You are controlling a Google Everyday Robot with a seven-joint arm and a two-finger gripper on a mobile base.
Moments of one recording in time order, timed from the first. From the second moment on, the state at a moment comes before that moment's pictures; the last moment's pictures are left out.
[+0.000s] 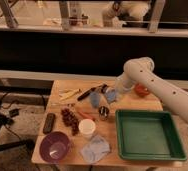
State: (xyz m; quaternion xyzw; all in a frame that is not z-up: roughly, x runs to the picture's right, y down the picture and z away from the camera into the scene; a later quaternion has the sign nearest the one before) arm 0.128 0.024 0.799 -0.19 -0.19 -0.20 0.94
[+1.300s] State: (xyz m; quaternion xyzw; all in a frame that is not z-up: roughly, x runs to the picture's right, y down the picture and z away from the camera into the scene) arm 0.107 0.032 0.792 -0.19 -0.21 -0.23 0.93
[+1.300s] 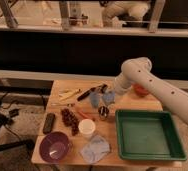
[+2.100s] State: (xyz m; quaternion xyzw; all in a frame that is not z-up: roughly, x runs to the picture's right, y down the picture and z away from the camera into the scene) arm 0.056 0.063 0.804 -0.22 -0.24 -0.28 0.90
